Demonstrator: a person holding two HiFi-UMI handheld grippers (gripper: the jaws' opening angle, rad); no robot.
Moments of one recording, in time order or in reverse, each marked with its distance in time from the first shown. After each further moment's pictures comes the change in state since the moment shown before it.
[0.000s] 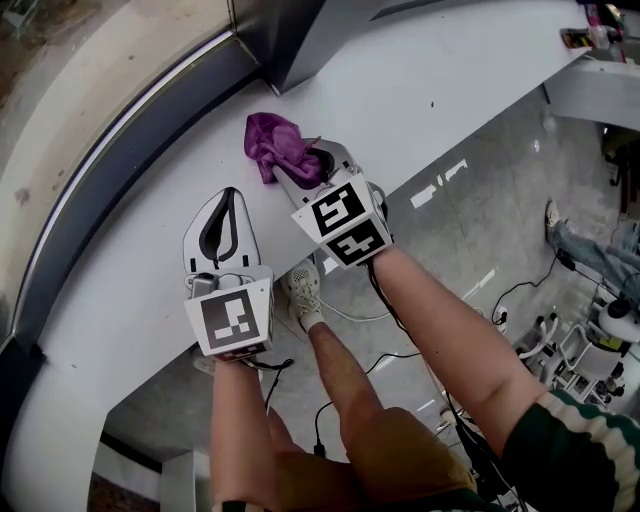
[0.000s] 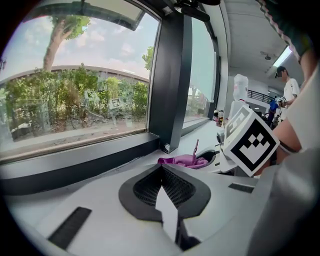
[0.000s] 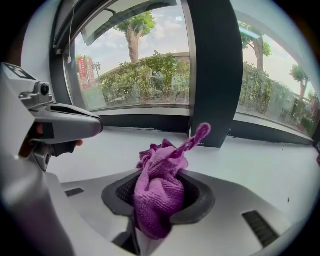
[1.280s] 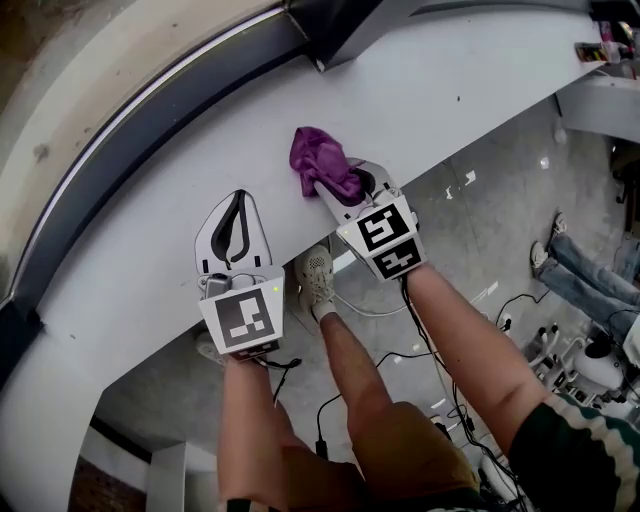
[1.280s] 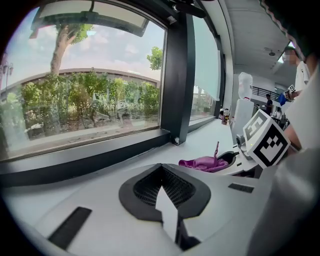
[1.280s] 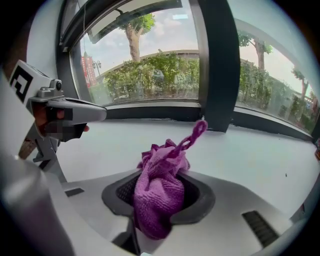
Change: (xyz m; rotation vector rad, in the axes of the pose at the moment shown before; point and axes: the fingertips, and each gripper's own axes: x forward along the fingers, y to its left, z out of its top) left arm -0.049 0.019 -0.024 -0.013 0.016 0.082; right arm -0.035 0.035 -0.044 0.008 0.033 0.007
